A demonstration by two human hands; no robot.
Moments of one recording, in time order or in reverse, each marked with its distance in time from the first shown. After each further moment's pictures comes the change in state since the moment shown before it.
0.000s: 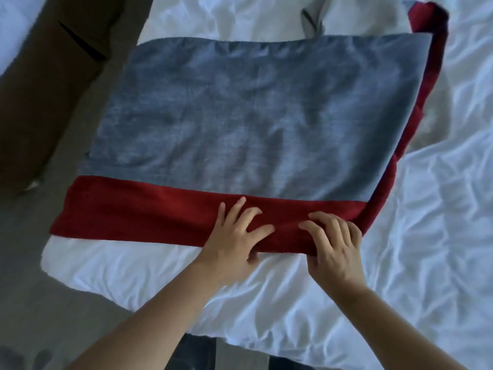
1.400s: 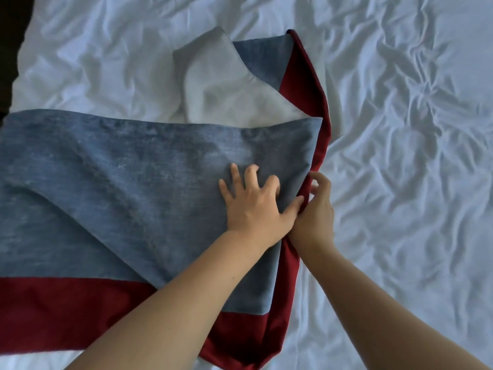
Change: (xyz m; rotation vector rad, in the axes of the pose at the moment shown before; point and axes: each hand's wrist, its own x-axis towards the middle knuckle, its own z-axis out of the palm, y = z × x) left_hand 0.211 0.172 -0.004 -0.046 0.045 -0.223; right_hand 0.066 0.120 -0.038 0.712 0.169 0.945
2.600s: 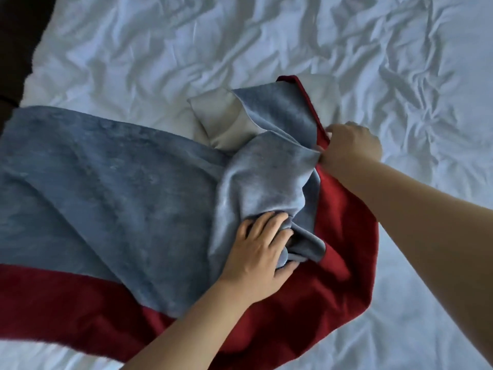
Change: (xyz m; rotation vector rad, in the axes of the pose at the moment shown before) left_hand -0.032 0.017 0.055 0.099 0.115 0.365; right_hand 0.182 -0.064 -0.070 -0.983 -0.105 -0.303
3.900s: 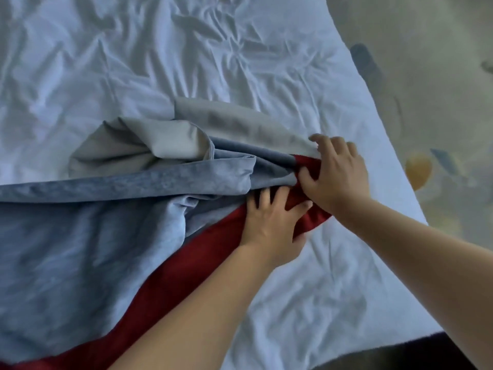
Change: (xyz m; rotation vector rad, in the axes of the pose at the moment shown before) left_hand 0.056 0.239 0.094 0.183 -0.244 0.296; right_hand -0.198 0.273 0.052 0.253 0.190 0.265
